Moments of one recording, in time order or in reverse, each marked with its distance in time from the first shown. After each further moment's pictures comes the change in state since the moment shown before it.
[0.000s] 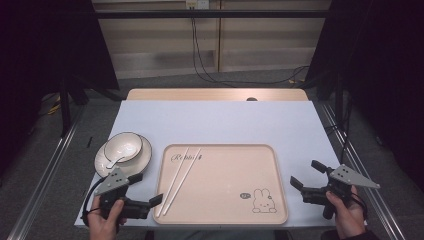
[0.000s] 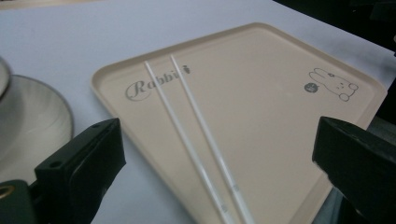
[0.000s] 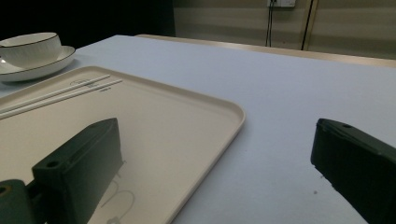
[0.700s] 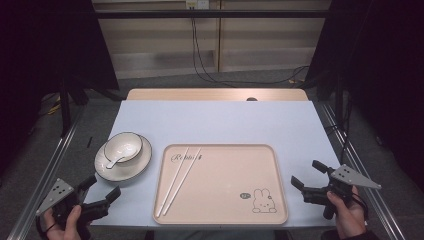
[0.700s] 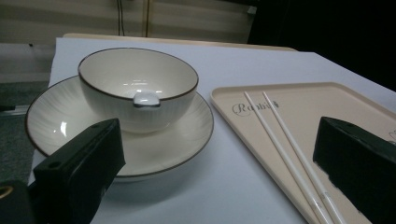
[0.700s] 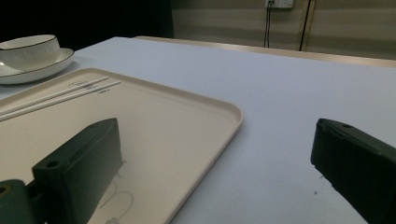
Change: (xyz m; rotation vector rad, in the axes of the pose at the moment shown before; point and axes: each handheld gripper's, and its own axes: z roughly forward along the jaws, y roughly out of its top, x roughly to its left) left arm 0.045 -0.042 -0.065 -0.237 0.270 -0.166; right arm -0.001 0.000 -0.002 -0.005 -0.005 0.008
